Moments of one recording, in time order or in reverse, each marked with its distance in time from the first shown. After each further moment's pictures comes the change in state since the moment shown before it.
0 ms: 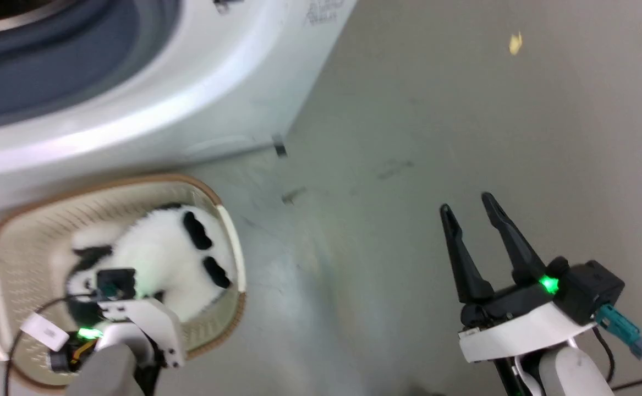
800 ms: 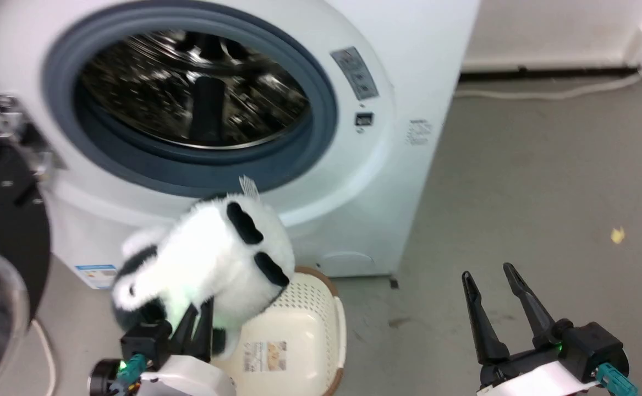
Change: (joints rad) left arm 0.535 -0.120 0.157 -0.901 0.170 0.030 -0.023; right arm 0.193 0.000 -0.075 0.010 -0.110 0.000 0.000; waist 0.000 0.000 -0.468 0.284
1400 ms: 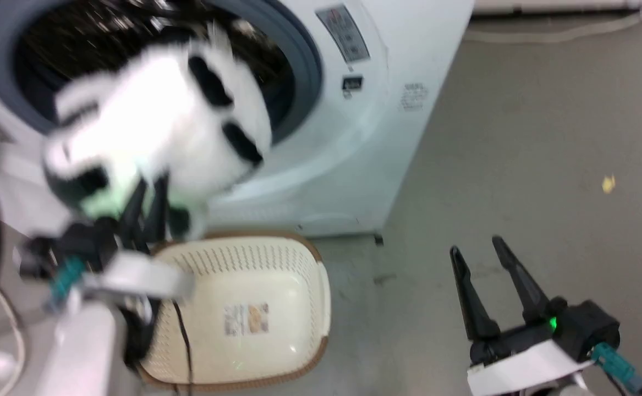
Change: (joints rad) left arm -0.202 0.083 0.081 -0.277 0.095 -0.038 0.059; right arm -0.058 0.000 0.035 -0.026 0.007 0.000 0.000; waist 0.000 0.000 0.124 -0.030
